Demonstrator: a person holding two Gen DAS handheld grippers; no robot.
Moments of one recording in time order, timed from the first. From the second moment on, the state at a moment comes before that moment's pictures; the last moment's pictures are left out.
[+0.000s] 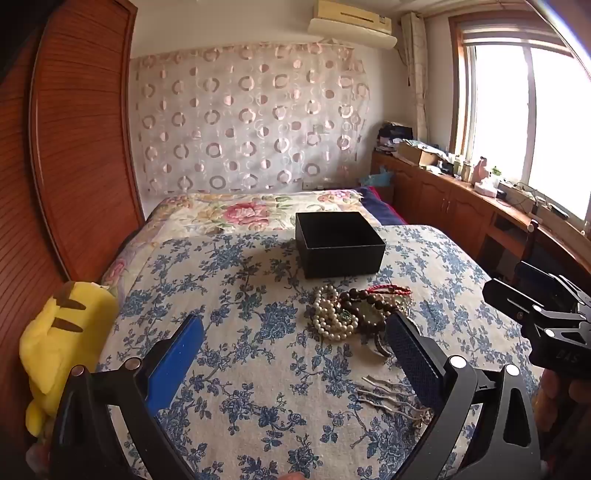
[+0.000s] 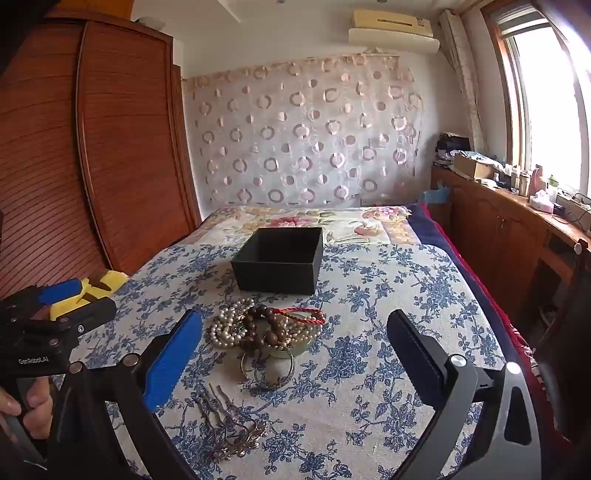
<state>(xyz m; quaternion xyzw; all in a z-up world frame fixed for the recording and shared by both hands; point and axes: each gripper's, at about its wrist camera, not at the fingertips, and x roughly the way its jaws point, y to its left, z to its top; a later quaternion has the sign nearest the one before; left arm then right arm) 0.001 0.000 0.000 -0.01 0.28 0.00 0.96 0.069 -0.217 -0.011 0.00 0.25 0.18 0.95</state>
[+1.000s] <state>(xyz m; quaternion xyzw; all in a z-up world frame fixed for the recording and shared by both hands) -0.003 -0.002 0.007 0.00 0.26 0.00 0.96 0.068 -0.219 -0.010 0.00 0.24 0.18 0.95</state>
